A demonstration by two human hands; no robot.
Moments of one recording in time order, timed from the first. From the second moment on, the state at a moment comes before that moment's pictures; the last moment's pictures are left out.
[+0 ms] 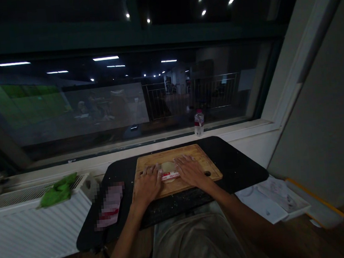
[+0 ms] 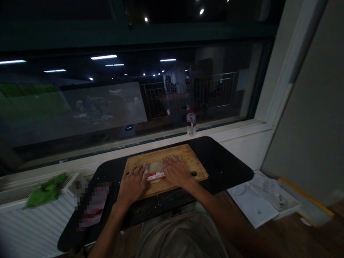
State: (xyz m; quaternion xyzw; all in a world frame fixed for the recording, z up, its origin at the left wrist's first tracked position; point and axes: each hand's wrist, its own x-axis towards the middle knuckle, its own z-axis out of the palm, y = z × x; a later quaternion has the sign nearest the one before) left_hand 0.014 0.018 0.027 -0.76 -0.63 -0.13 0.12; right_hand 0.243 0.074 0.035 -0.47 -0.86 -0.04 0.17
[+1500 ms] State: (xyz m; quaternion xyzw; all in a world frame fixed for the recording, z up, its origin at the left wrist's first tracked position) left_hand -0.008 0.023 0.014 -0.74 -0.64 -0.15 0.12; right_hand 0.231 0.003 0.016 -0.51 -0.83 -0.07 0.20
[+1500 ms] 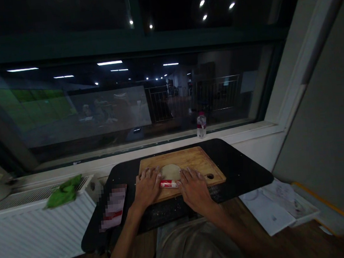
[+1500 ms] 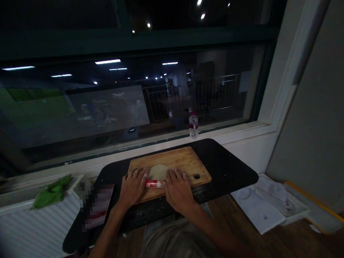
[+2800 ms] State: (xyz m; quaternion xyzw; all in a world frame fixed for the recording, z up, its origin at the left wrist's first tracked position) left_hand 0.018 0.034 0.038 -0.72 -0.67 -0.08 0.15; right_hand 0.238 0.136 0.034 -0.44 -0.89 0.01 0.14
